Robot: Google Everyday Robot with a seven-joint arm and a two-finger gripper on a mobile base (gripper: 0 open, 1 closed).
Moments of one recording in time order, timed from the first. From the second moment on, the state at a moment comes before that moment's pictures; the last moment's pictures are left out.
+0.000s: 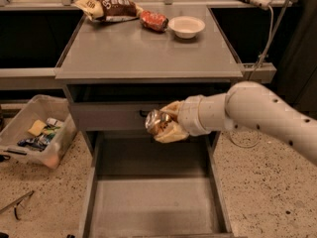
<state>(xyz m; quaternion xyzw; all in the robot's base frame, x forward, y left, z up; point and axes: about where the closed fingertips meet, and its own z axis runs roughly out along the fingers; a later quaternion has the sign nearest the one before) 0.554 -0.028 0.777 -0.62 0.64 0.09 0.45</state>
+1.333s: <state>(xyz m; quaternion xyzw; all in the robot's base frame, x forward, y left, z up) 0.550 -0.007 0.644 -0.58 0.64 0.22 0.45</state>
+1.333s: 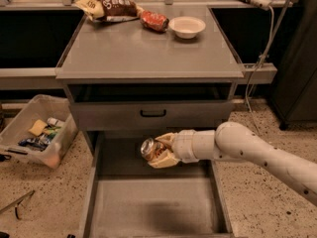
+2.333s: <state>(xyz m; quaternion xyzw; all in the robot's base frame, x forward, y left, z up) 0.527 0.006 0.443 -0.52 0.68 0.26 0.44</state>
